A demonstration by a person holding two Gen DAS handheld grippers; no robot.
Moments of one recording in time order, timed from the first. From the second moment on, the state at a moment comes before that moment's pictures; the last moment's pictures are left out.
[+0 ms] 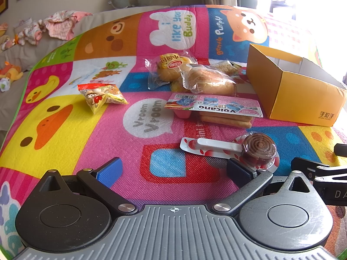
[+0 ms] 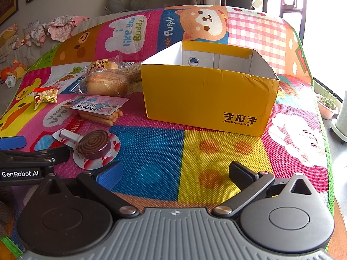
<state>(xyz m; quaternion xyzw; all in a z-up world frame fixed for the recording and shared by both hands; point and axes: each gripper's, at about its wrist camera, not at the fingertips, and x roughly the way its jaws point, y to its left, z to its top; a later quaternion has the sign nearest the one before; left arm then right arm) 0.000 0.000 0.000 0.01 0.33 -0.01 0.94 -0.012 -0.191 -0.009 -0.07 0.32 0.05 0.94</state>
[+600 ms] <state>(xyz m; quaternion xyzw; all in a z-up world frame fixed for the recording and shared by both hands) 0.000 0.000 0.000 0.01 0.33 -0.01 0.94 -0.013 -0.190 -0.011 -0.07 0.32 0.05 0.95</state>
